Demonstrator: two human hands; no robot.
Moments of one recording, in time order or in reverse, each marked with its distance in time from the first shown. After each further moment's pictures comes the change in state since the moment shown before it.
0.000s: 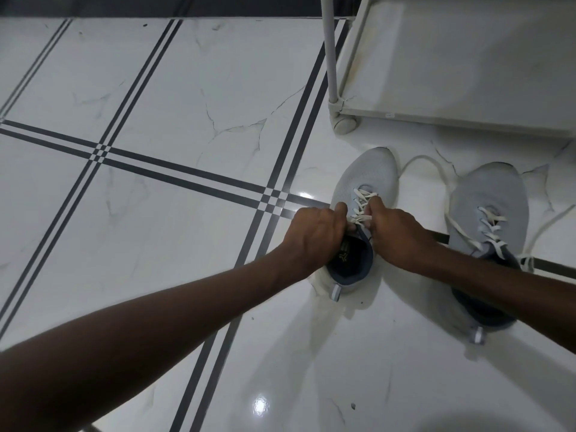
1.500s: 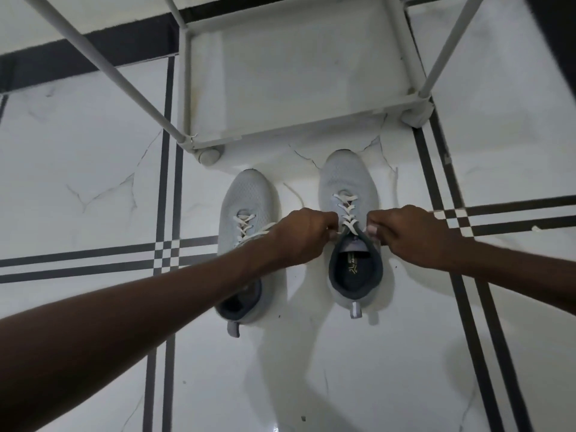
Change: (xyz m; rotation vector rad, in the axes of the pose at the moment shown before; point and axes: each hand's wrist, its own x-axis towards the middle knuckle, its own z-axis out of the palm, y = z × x) left_hand 0.103 0.131 -0.003 -0.388 -0.341 0.463; right_hand -0.129 0.157 -0.061 0.114 0.112 0.142
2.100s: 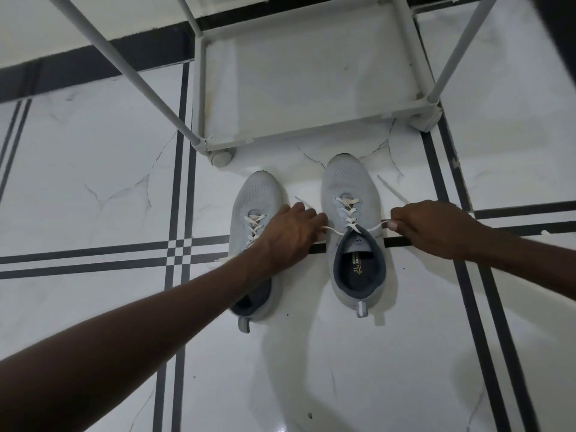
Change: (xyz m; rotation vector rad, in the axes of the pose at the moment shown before) left_hand -0.022 -0.030 0.008 0.302 0.115 0.042; right_hand 0.003 0.024 -0.013 -0.256 -0.084 -0.015
